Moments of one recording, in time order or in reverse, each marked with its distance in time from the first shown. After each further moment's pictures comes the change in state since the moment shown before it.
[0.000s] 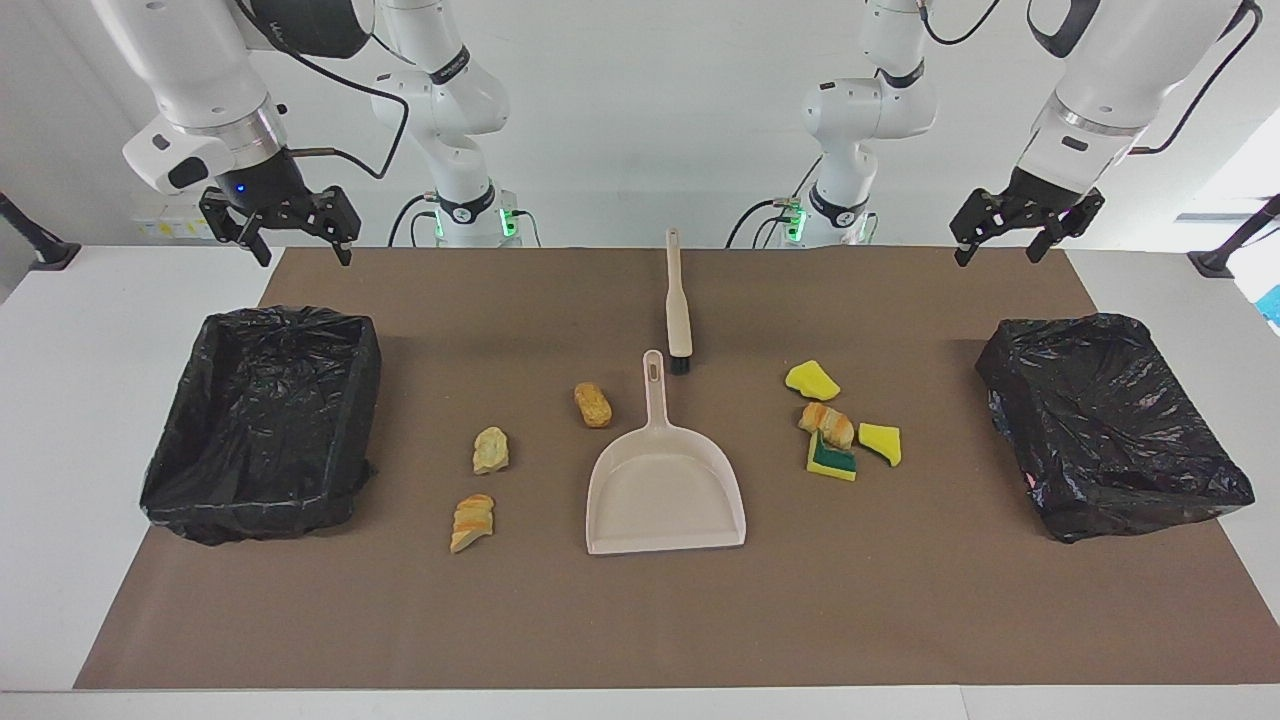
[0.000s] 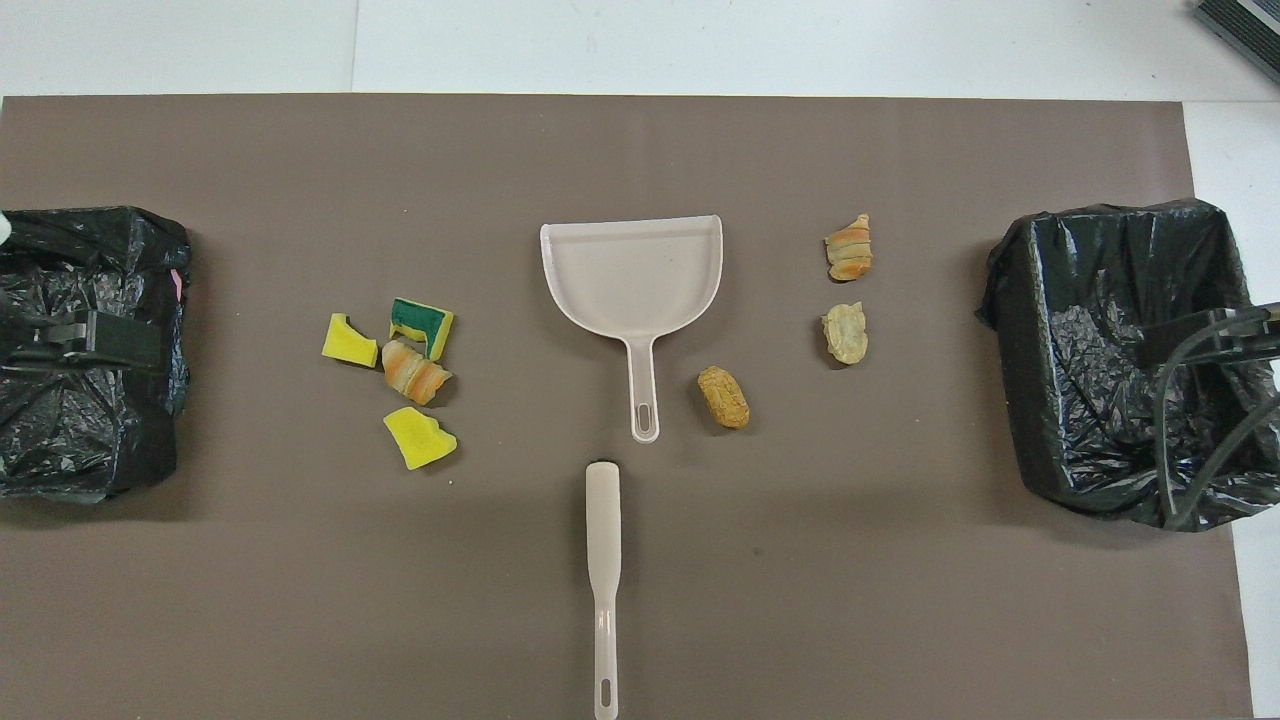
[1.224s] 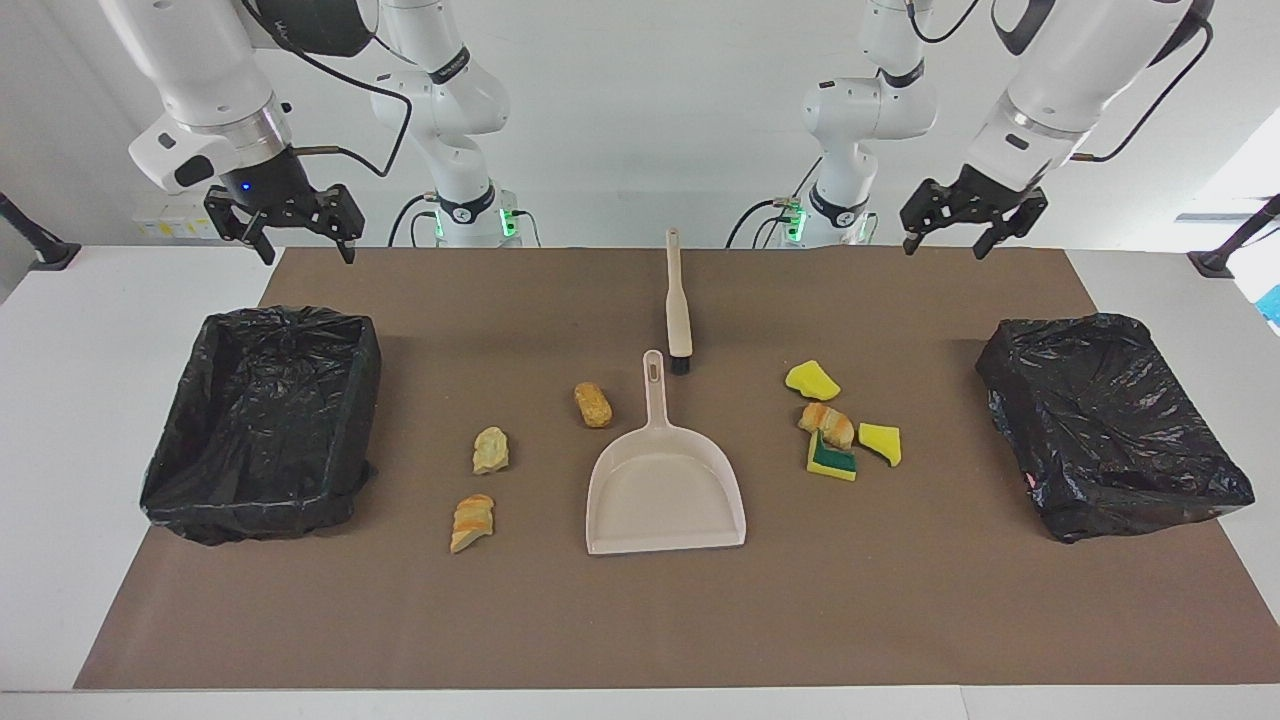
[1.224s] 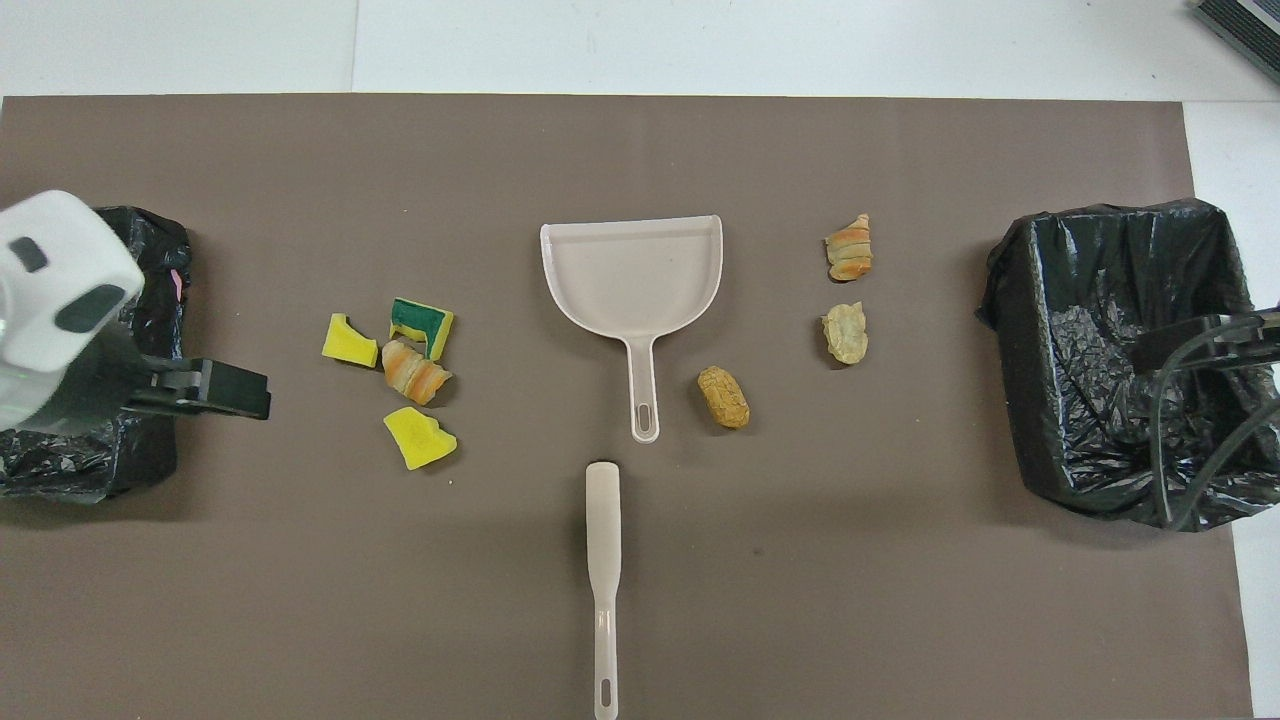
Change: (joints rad) left arm -0.111 -0.041 -0.029 -0.082 -0.093 -0.029 -0.002; right arm 0.003 -0.010 0.003 -0.014 0.000 0.001 0.000
